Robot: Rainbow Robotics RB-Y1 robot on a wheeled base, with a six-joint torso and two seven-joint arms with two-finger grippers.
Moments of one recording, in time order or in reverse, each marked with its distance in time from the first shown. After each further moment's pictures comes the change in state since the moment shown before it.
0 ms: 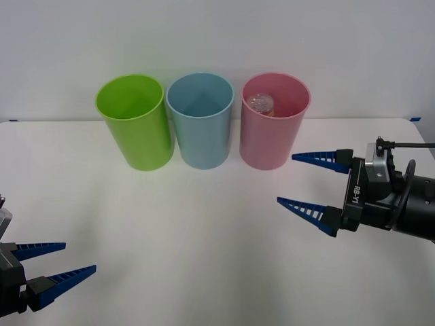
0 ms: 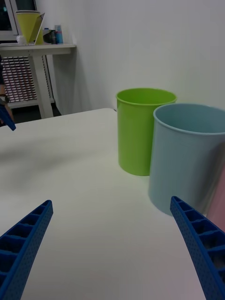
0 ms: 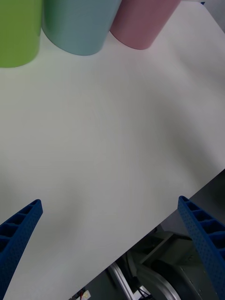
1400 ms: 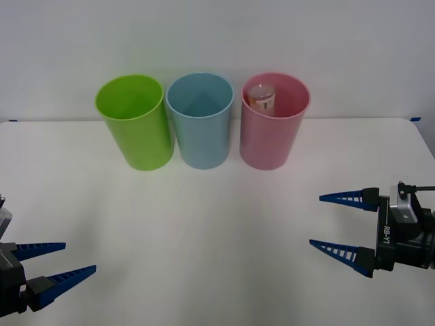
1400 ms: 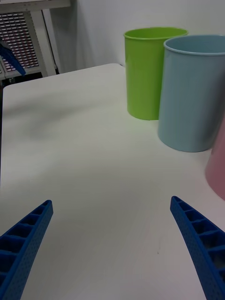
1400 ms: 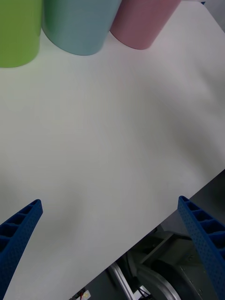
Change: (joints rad) right arm 0.118 -0.030 -0.094 0.055 0.034 -0.125 0.082; left arm 0.000 0.000 0.000 0.000 0.000 0.000 0.000
